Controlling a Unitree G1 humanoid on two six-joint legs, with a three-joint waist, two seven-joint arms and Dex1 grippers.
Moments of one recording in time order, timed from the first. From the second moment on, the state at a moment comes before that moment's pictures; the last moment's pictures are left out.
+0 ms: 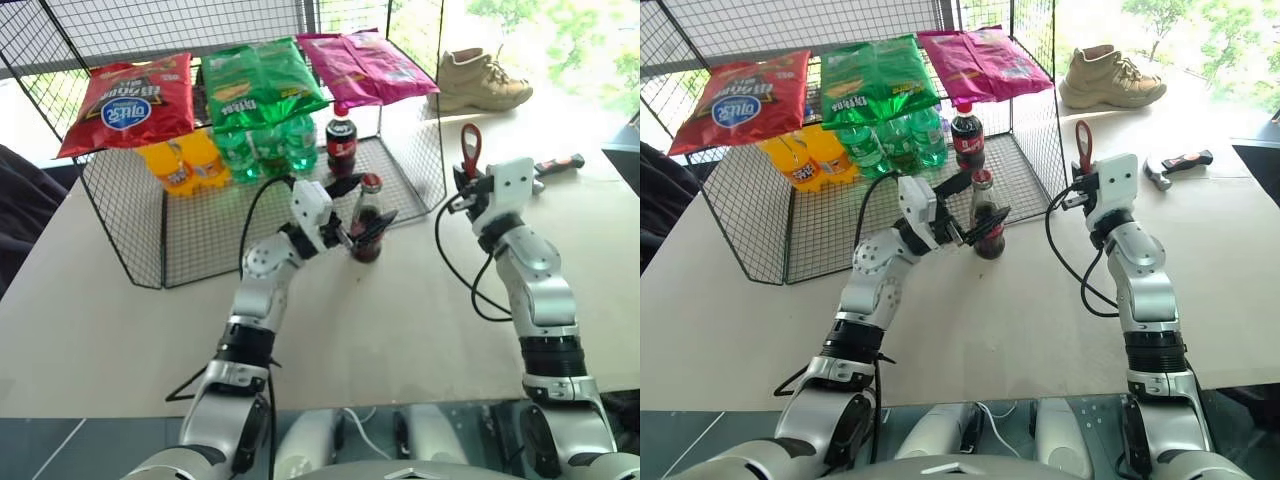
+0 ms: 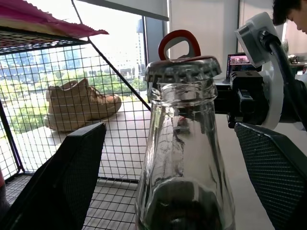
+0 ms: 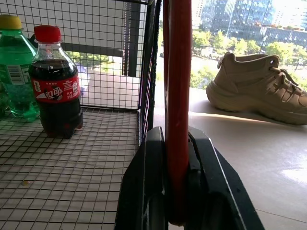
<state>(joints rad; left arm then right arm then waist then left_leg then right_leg) -0.53 0.16 -0.05 0.26 -0.30 -0.18 -0.86 -0.46 -0.25 -0.08 0.00 0.15 0.19 0.28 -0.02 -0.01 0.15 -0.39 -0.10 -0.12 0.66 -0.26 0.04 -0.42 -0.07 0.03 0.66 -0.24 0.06</state>
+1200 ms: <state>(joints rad) -0.49 0.14 -0.07 0.29 -0.24 -0.26 -0.79 -0.48 -0.24 -0.08 0.02 0.15 0.19 0.29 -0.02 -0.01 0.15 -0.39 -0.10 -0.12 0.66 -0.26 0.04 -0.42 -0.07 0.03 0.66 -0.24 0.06</state>
